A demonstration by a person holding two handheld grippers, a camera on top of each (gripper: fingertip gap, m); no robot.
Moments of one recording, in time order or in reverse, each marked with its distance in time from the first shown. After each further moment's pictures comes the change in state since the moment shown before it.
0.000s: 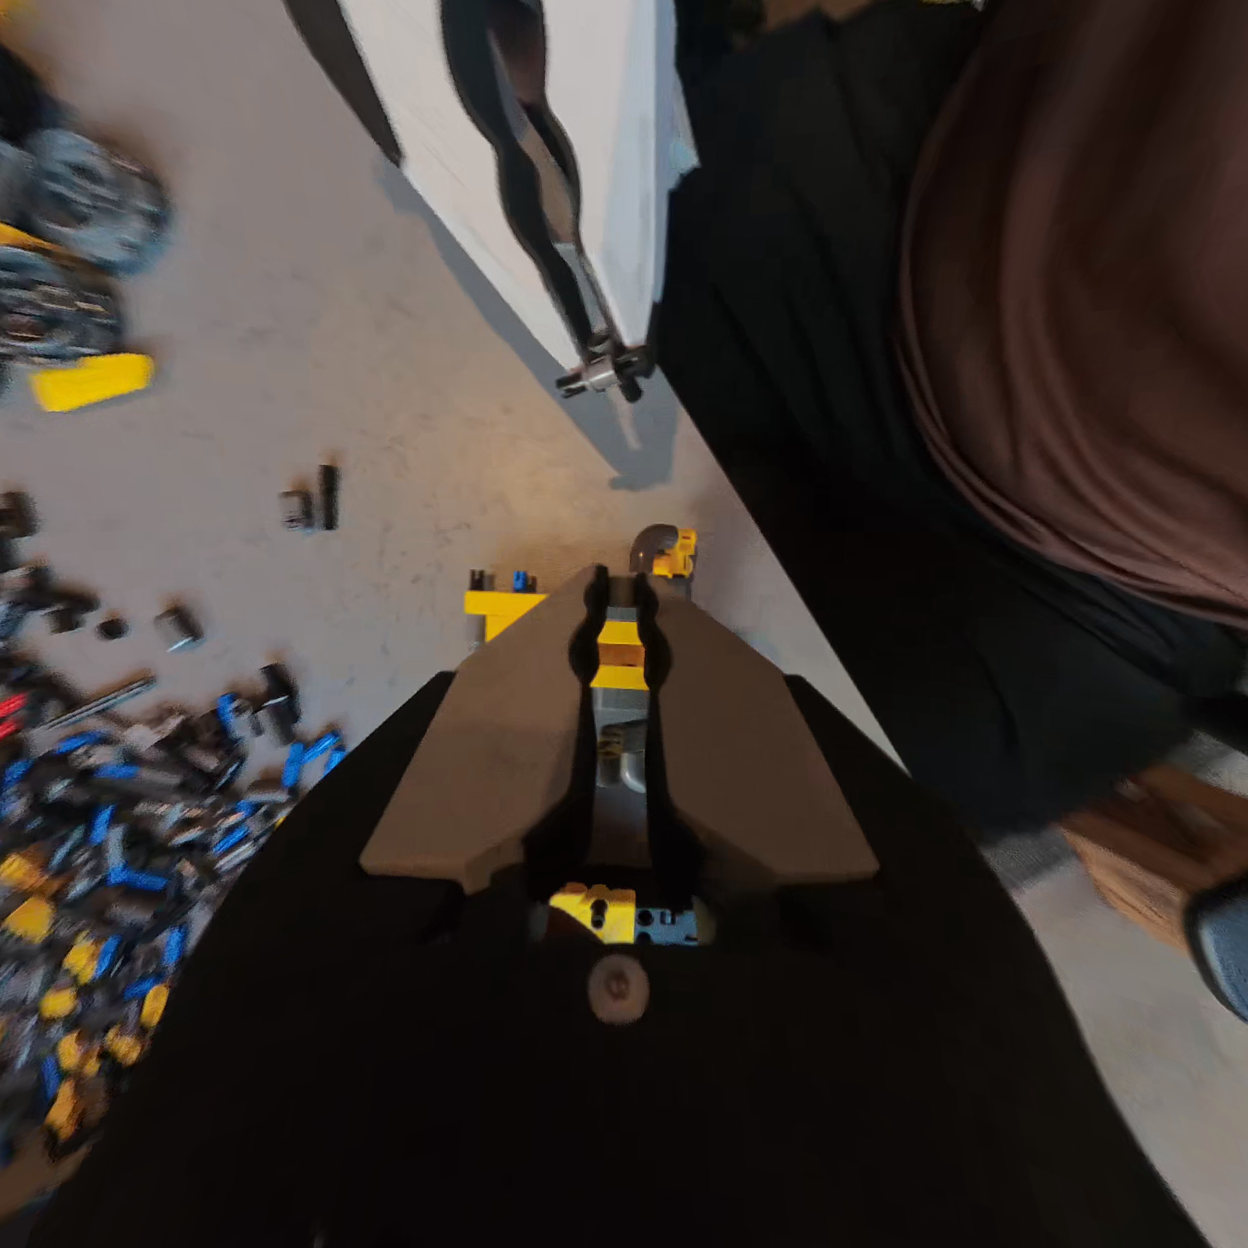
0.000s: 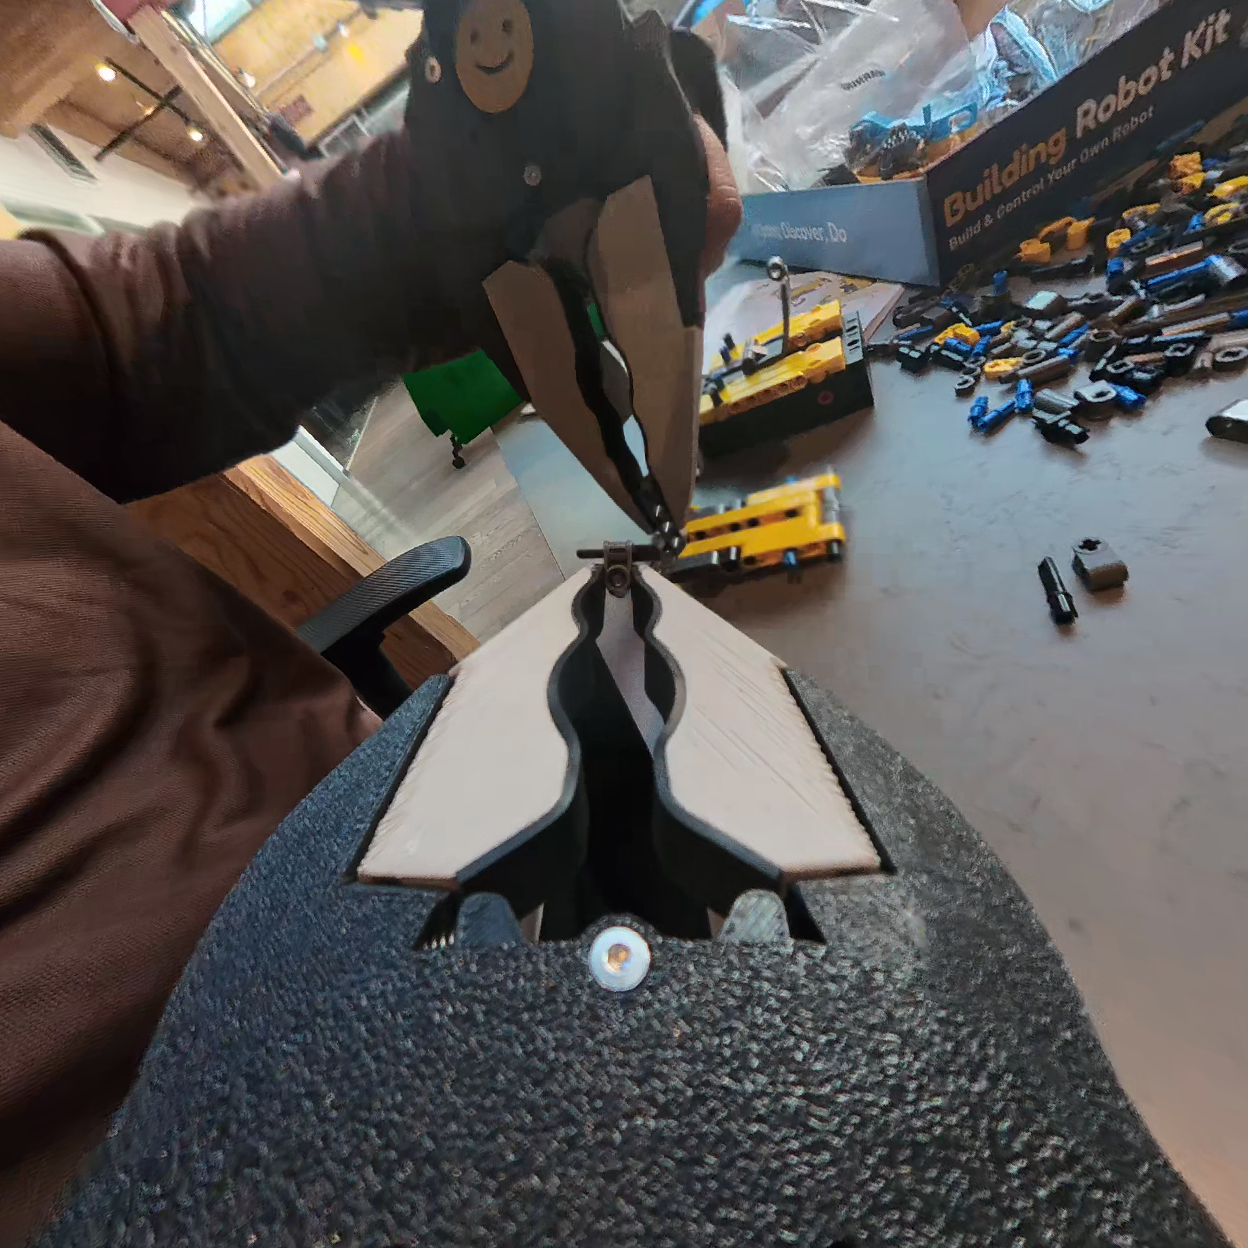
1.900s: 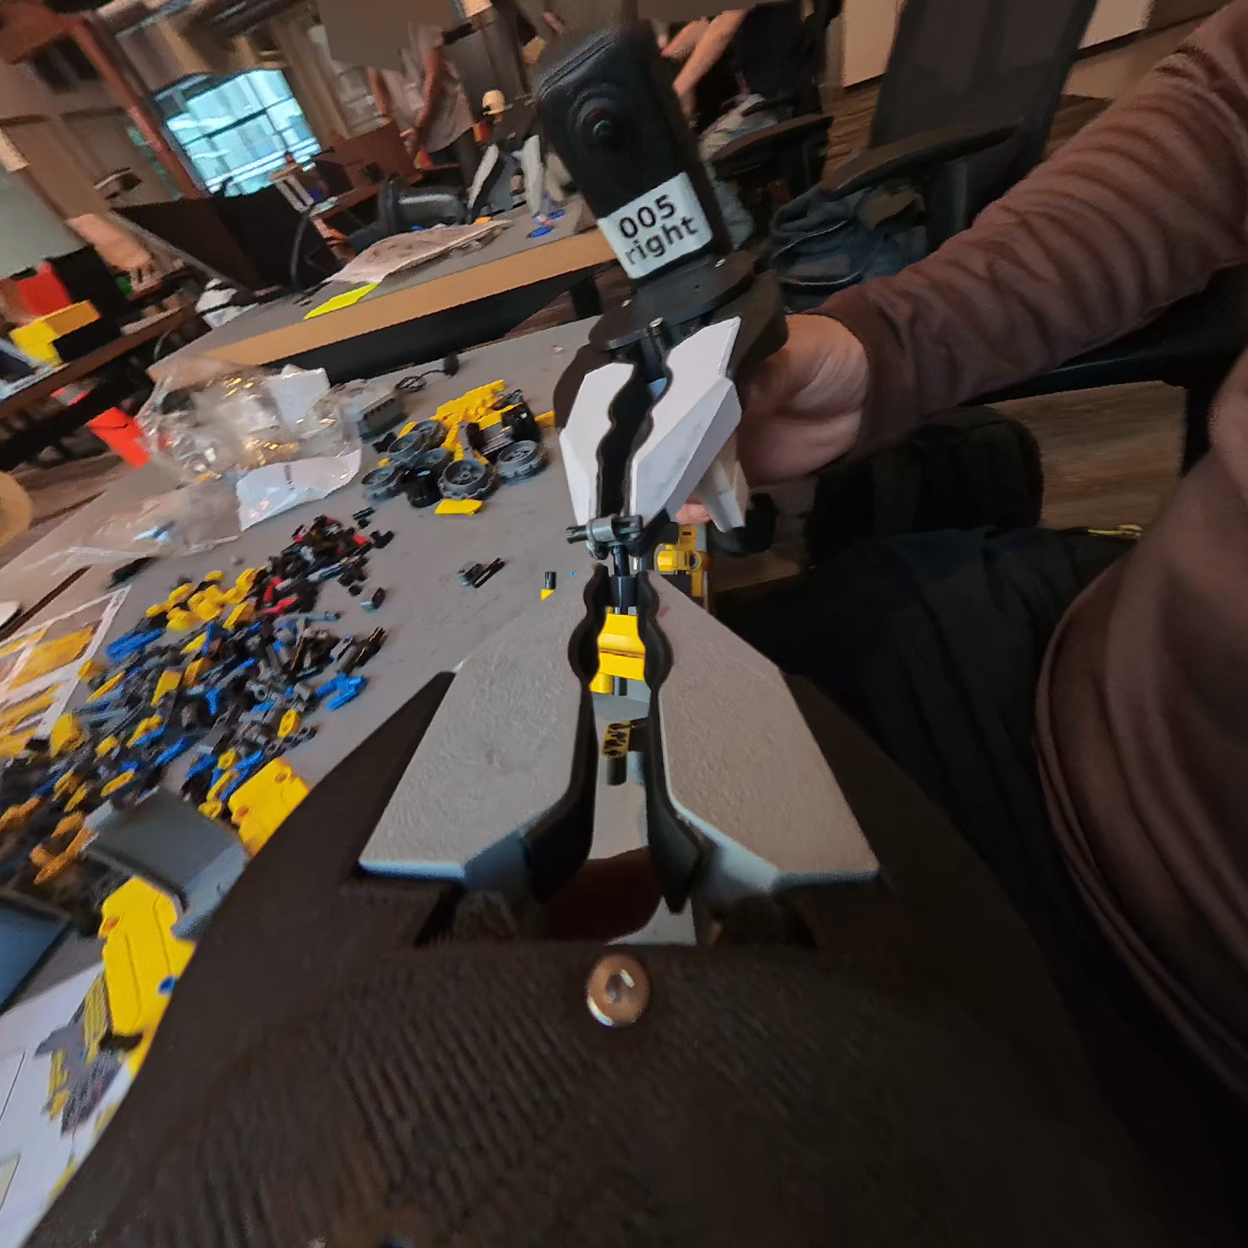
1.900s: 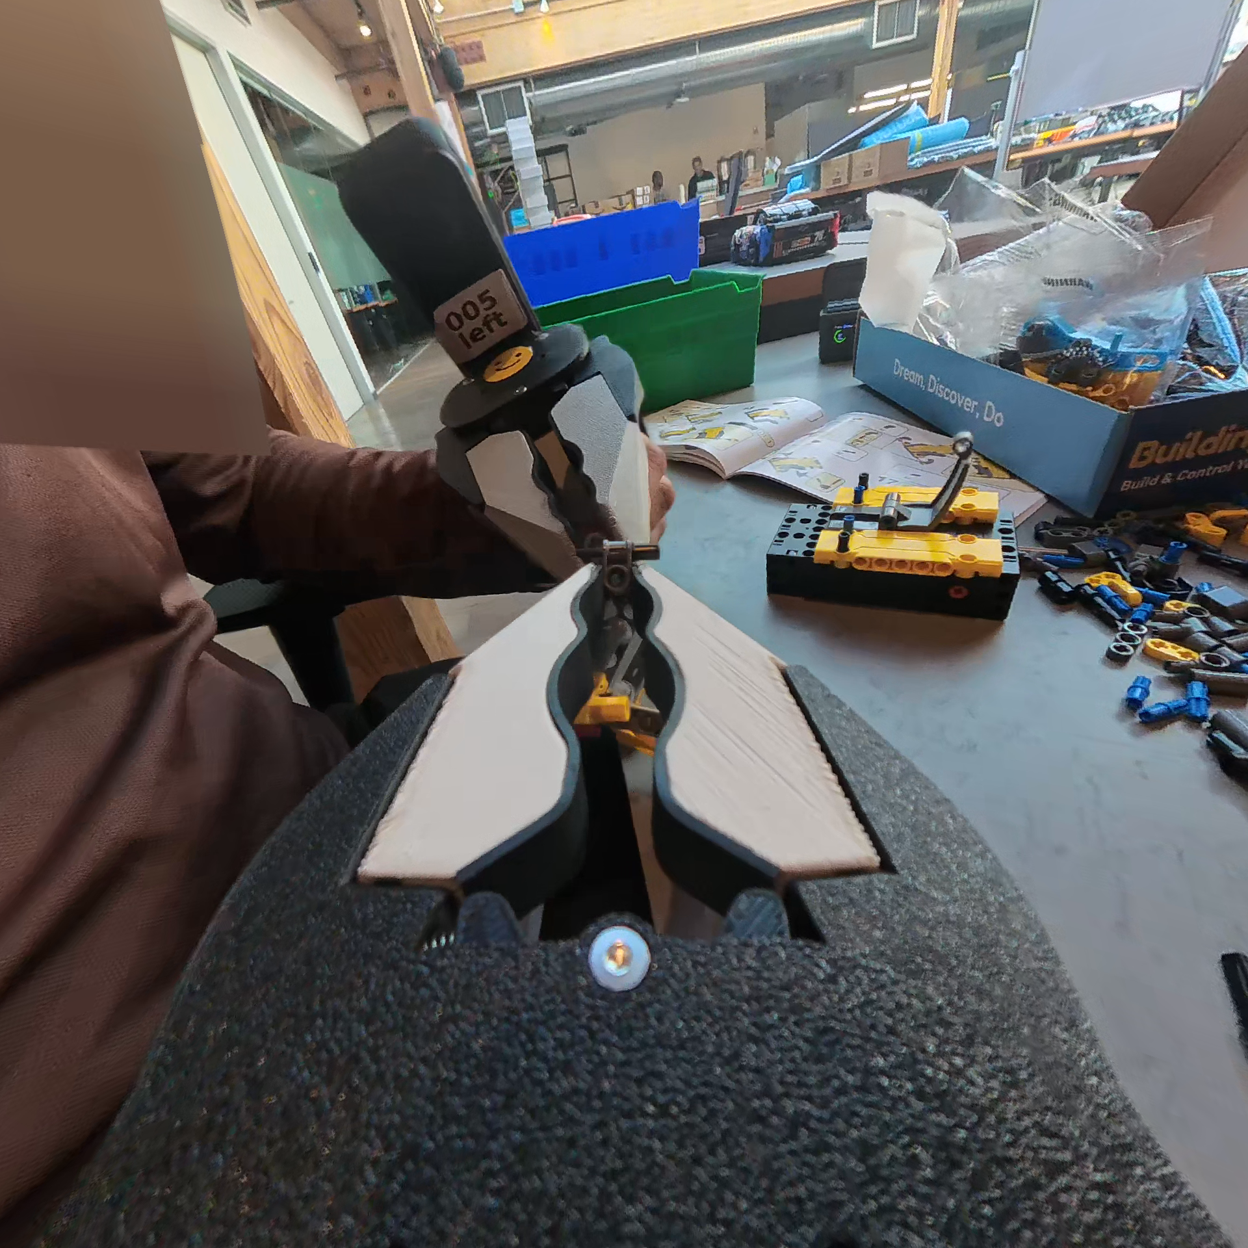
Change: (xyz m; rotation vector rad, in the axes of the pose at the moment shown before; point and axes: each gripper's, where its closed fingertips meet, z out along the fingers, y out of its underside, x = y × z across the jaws) left arm 0.044 -0.017 -0.033 0.728 -0.697 -0.194; right arm -0.041 -0.008 0.056 0.033 -0.142 -0.351
